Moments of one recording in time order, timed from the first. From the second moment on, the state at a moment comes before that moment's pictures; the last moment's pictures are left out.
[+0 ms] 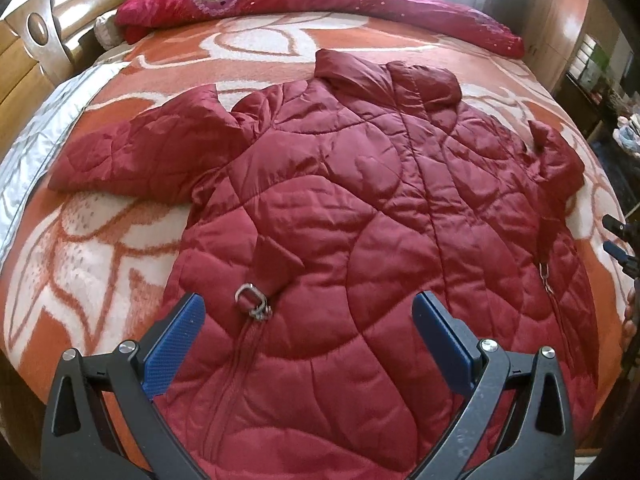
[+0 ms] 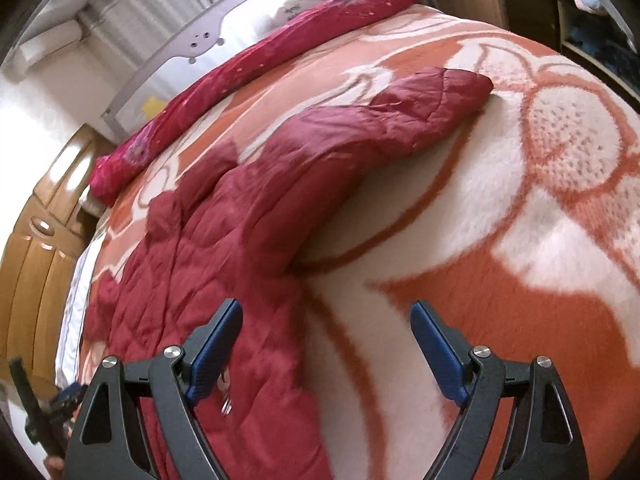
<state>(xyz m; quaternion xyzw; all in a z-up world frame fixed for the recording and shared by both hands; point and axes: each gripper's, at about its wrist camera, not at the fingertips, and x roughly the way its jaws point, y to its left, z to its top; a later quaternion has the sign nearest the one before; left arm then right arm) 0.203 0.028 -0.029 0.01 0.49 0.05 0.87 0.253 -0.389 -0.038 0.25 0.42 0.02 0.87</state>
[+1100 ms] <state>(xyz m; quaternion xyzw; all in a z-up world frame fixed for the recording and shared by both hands) 0.288 0.017 -0.075 0.00 0.54 0.05 0.84 0.395 -0.495 -0.063 0.38 0.33 0.01 0.86</state>
